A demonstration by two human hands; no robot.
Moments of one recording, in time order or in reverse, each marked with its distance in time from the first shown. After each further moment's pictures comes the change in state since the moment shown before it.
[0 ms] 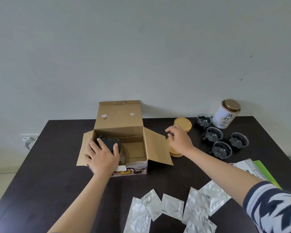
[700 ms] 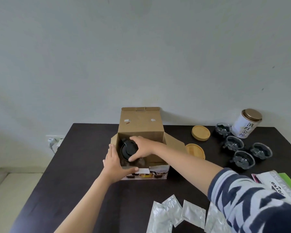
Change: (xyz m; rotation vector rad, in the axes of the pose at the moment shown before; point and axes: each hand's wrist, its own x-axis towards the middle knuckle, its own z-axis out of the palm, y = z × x) left_hand 0.010 -0.072 -0.020 -0.402 -0.281 0.268; right_hand 0.037 -0.178 0.083 -0.017 -0.762 -0.118
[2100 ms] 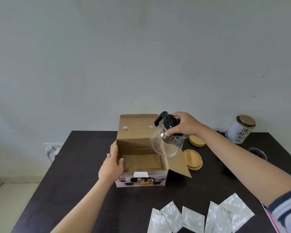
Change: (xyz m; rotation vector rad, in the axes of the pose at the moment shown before) left_hand 0.013 0.008 -0.009 0.073 0.092 -0.083; right_hand -0.119 0.036 -0.120 0.307 0.465 0.146
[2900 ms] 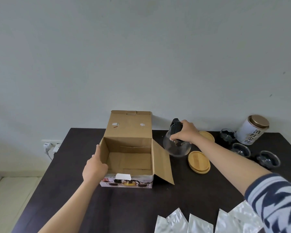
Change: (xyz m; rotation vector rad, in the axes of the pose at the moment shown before) left_hand 0.042 -0.046 -0.026 0.037 0.039 -0.261; right_hand 0.082 0.067 0.048 -0.151 0.099 0.303
